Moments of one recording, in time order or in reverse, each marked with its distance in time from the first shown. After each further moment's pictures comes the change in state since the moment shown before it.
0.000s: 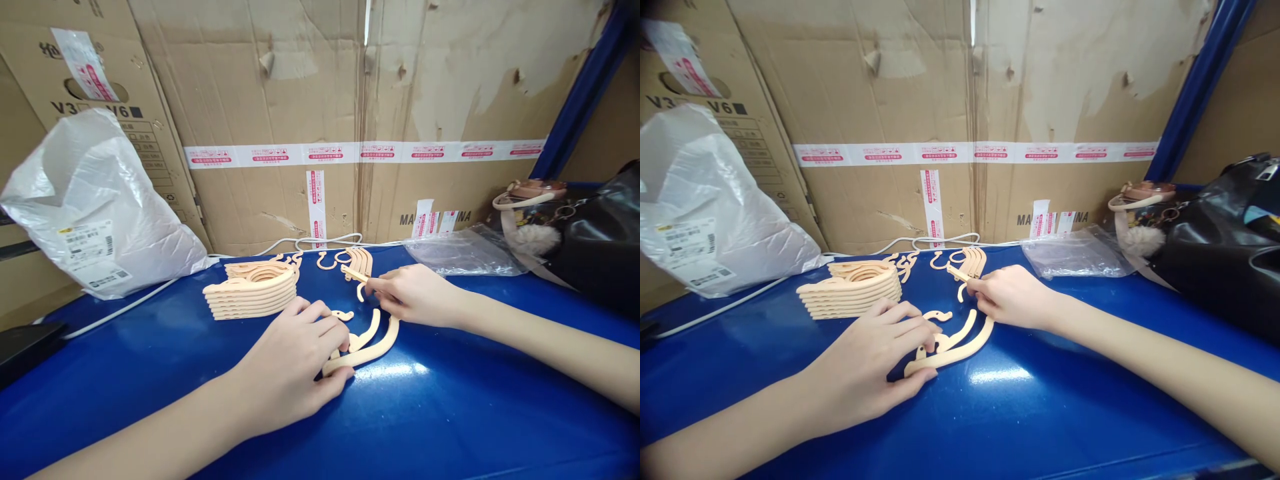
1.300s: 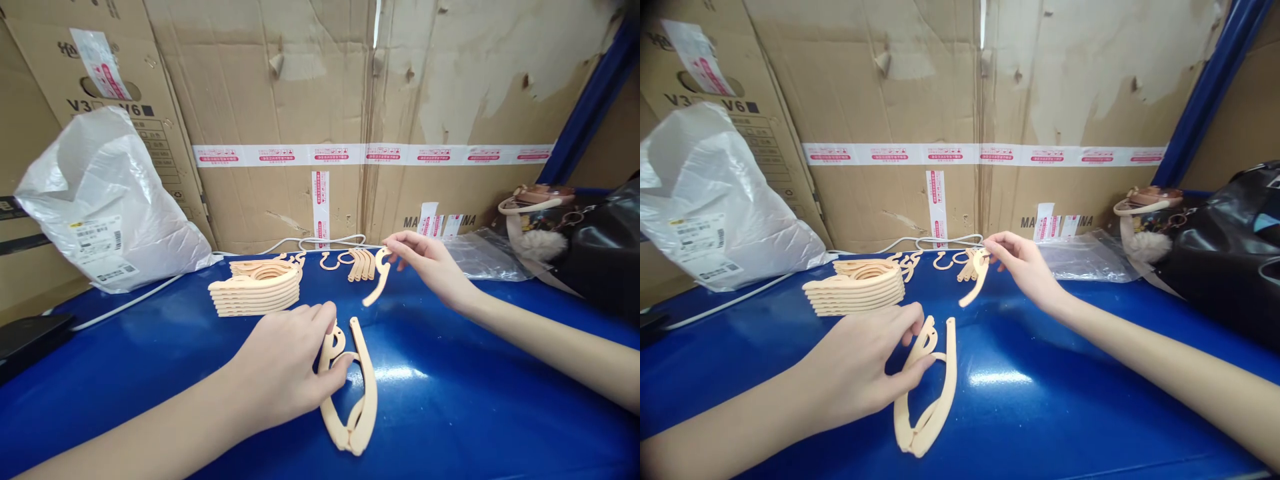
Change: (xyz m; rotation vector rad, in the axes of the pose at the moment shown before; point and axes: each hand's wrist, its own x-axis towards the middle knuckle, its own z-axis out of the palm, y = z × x) left_hand -0.004 0.005 -0.009 0.099 -0.022 -0.266; right_hand 0.012 0.014 0.001 1.076 0.588 0.393
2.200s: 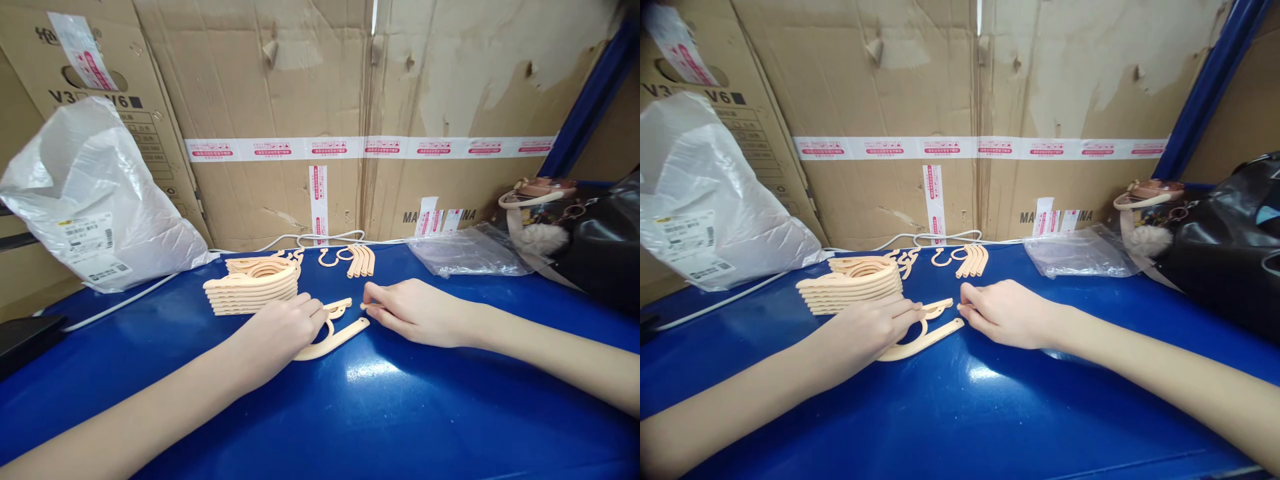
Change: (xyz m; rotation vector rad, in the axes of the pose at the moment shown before) left_hand 0.016 -0.032 0.010 0.357 -0.191 0.229; right_hand -0.033 -0.020 0.015 -0.859 -0.710 -0.277
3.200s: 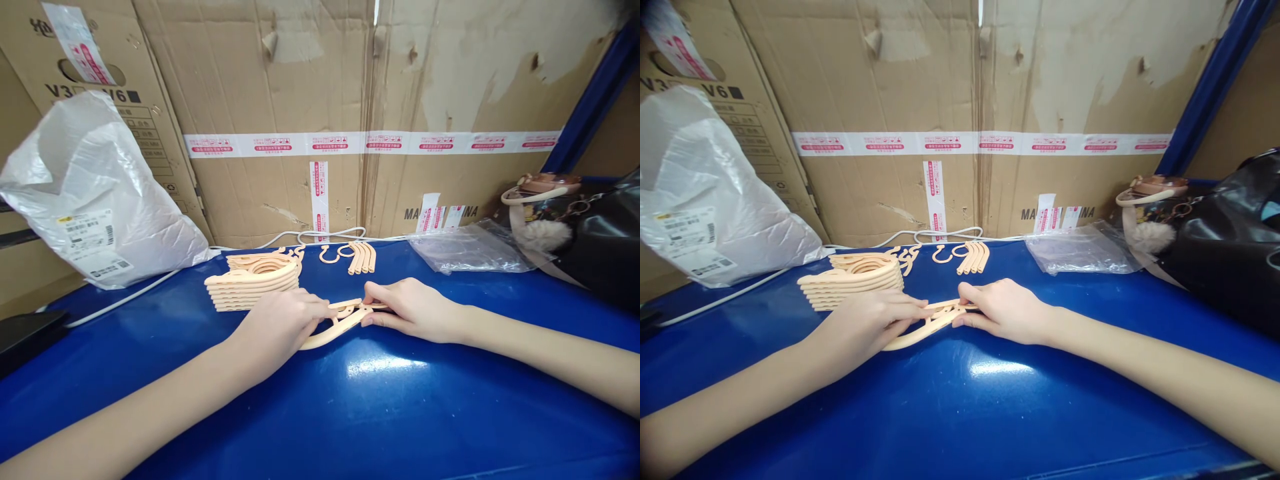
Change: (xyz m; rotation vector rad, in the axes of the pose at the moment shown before) left_hand 0.000 -0.004 0.003 -0.247 0.217 -0.052; right_hand 0.004 0.007 0.015 0.142 0.051 -0.030
